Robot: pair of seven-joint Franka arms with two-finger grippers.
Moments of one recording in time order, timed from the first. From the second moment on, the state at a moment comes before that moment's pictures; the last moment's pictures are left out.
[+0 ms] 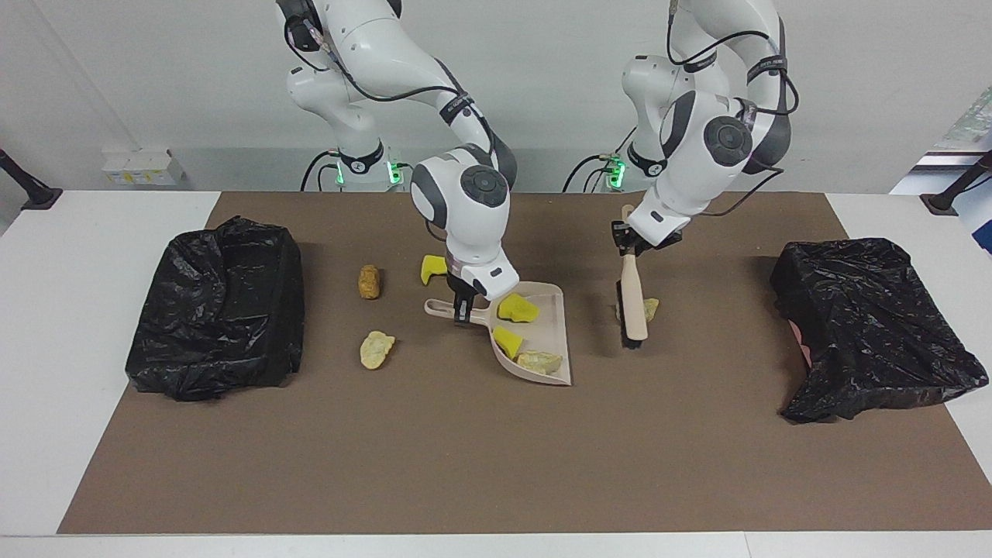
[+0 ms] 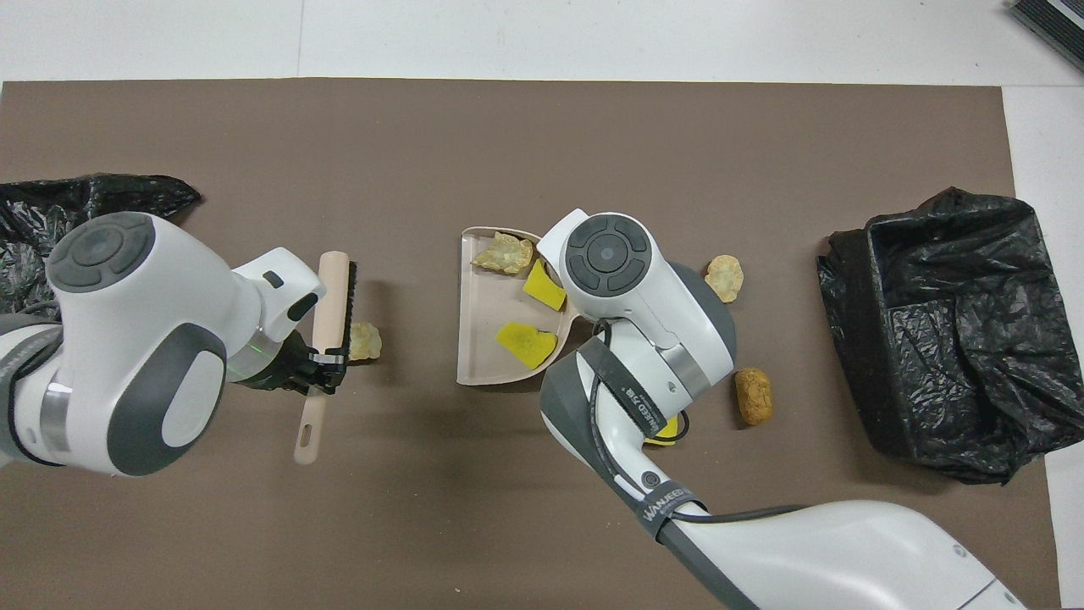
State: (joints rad) left arm -0.34 -0.05 0.13 -2.13 -0.14 1.82 -0.24; right arm 0.43 0.41 0.11 -1.70 -0.24 2.06 -0.90
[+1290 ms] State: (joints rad) left arm -0.78 0.02 0.09 -2.20 -0.32 2.22 -0.44; right arm 0.44 0.41 0.11 -1.70 -0.24 2.06 -0.94
